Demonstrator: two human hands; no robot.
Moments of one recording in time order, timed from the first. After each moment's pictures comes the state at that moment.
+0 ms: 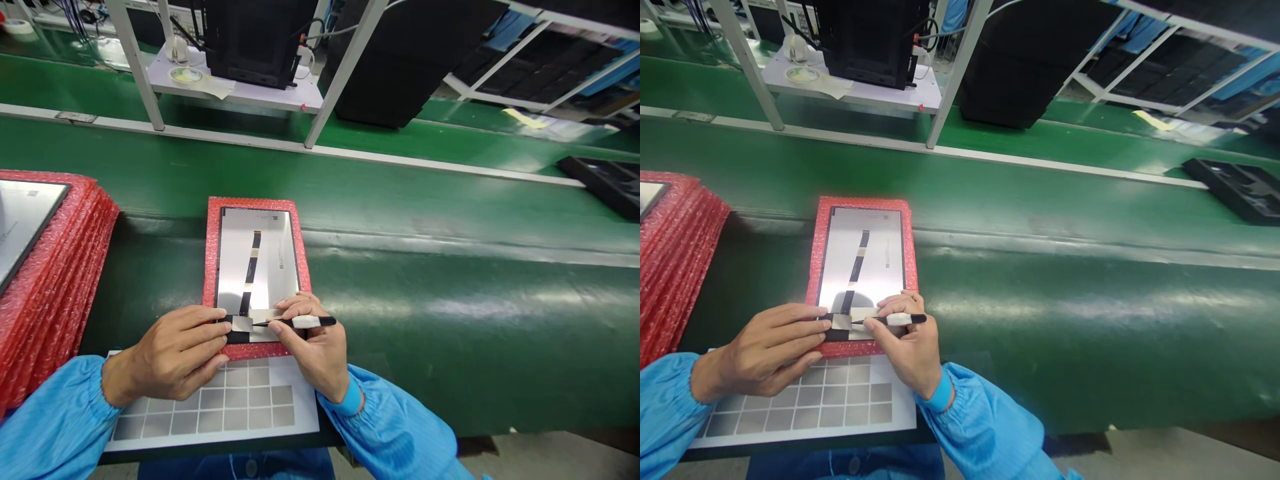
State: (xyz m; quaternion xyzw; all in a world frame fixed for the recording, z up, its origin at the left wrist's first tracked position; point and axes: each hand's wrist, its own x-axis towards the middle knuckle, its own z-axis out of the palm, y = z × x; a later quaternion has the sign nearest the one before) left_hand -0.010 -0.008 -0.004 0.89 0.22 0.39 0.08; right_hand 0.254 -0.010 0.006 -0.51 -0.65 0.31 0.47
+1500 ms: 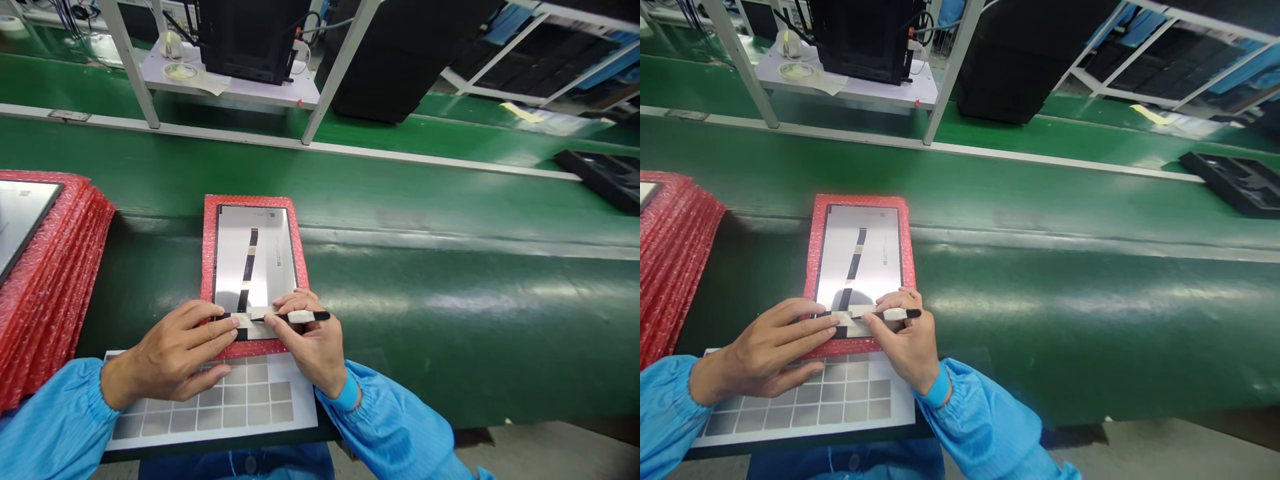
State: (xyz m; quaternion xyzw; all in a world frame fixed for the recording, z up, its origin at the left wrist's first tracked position) left_hand -0.009 -0.010 -0.003 0.91 0.23 0.32 0.08; right_hand 0.253 -0.009 0.004 -0.52 -0.66 0.29 0.46
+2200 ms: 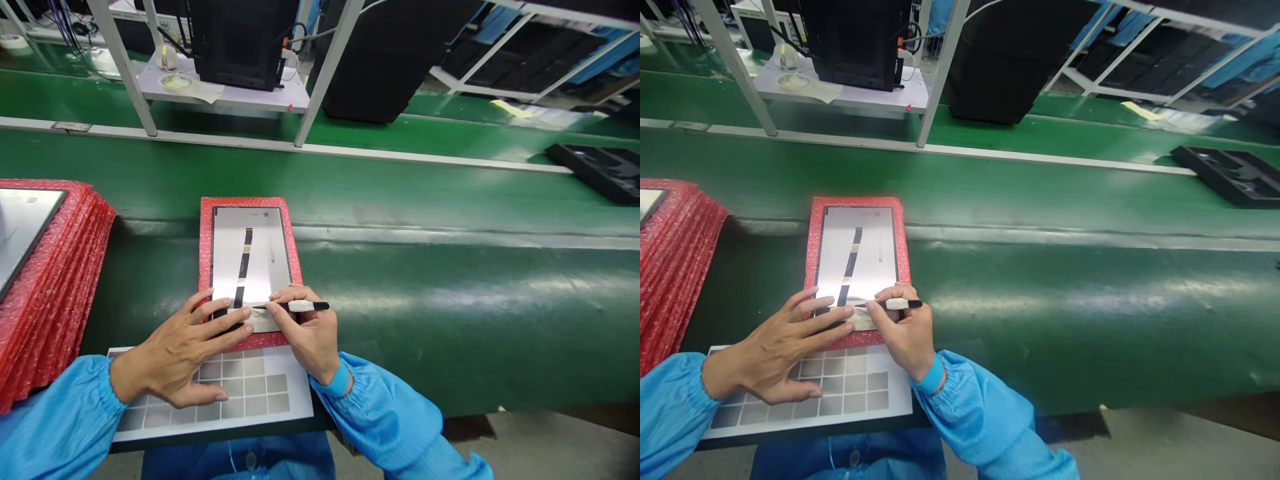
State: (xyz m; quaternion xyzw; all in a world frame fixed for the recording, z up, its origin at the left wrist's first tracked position) left_hand -0.010 -0.012 -0.007 0.96 0.23 0.14 0.08; right_hand 0.251 -0.009 0.008 -0.53 -0.60 0.33 0.50
